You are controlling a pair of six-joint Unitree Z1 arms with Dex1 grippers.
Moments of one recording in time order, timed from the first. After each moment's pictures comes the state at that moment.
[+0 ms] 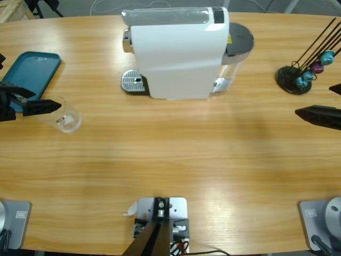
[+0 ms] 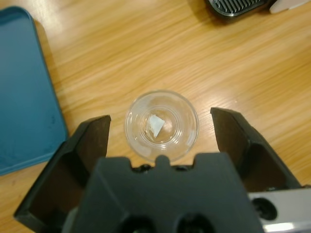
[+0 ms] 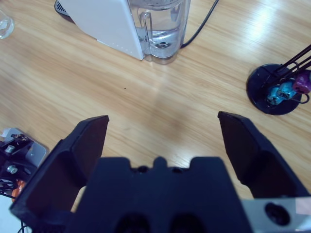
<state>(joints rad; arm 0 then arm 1) -0.57 1.26 -0.64 0.29 0.00 -0.04 0.73 0.96 -0.78 0.56 -0.11 0.22</state>
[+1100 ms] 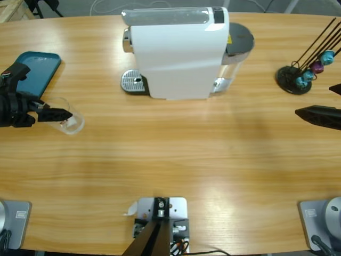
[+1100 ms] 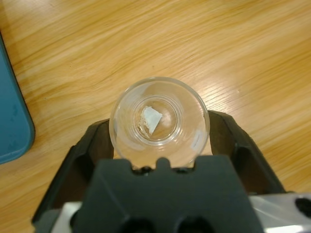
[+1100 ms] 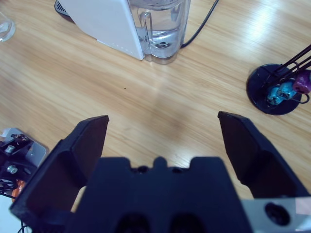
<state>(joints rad) -0.61 1.37 -0.64 0.29 -0.01 -0.10 0.73 0.96 -0.78 0.56 -0.11 0.22</state>
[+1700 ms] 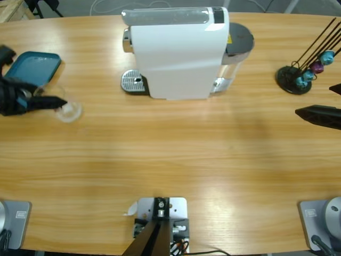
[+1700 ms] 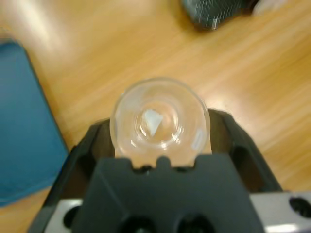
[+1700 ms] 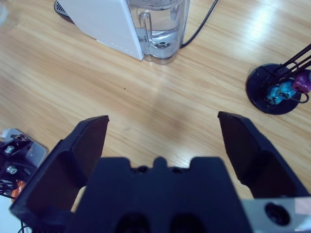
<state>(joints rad) -0.61 1.29 -0.71 0.29 -0.01 0.05 0.73 0.96 -0.78 0.56 -0.11 0.22</state>
